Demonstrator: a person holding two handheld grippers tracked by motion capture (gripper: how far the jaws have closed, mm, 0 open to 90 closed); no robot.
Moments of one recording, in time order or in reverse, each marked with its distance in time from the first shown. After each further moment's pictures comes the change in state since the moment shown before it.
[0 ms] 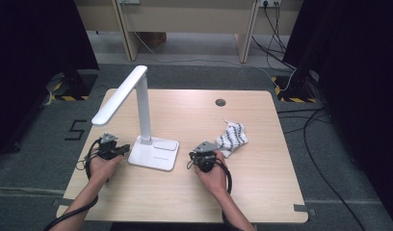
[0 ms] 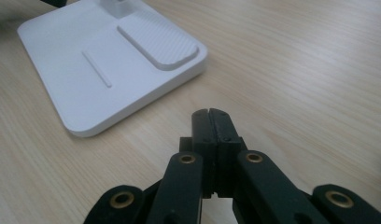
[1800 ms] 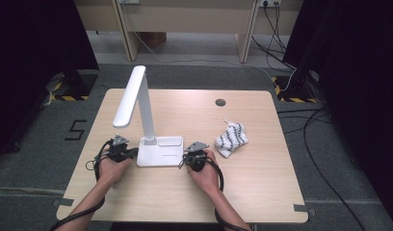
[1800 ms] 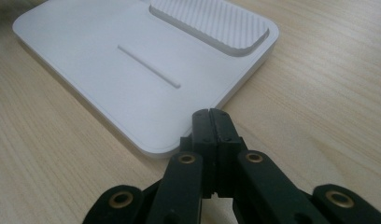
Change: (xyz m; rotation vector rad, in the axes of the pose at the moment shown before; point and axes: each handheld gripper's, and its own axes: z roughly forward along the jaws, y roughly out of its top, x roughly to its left) left arm -0.029 0.002 0.010 0.049 -0.019 0.076; right arm 0.009 0.002 0.026 0.073 0.021 -0.018
